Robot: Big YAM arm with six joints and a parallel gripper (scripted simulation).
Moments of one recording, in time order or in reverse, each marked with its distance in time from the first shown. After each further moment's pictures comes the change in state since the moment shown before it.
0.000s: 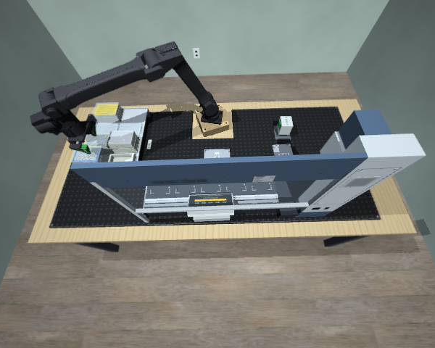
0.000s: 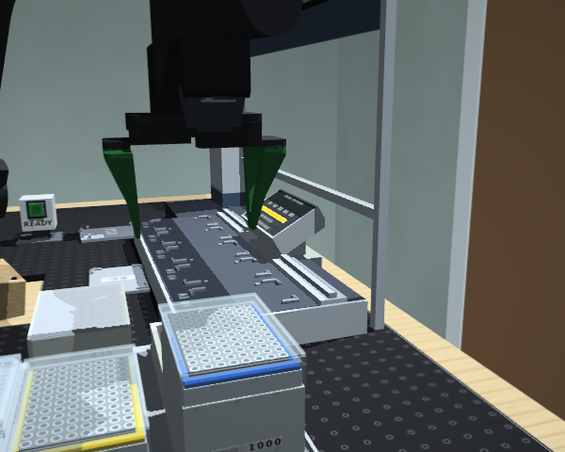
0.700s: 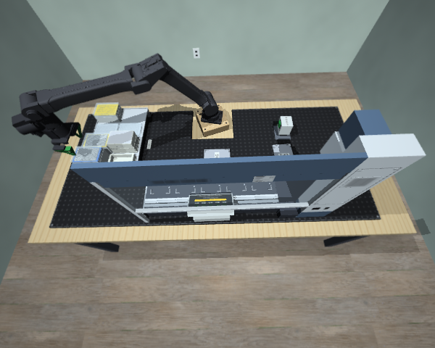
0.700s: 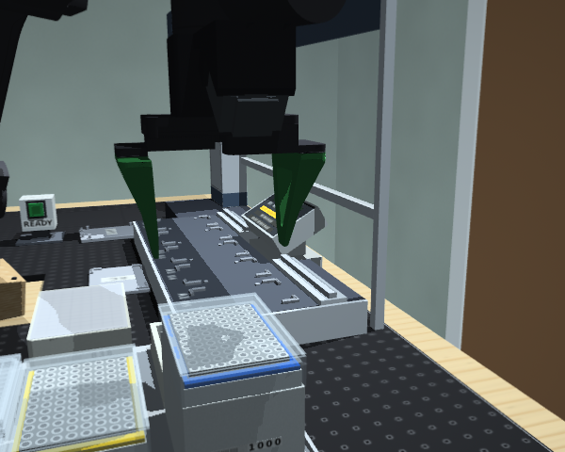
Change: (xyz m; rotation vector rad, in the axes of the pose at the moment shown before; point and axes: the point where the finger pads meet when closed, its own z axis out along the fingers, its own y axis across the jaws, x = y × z) arm -0.064 0.008 -0.001 -0.002 -0.003 -0.003
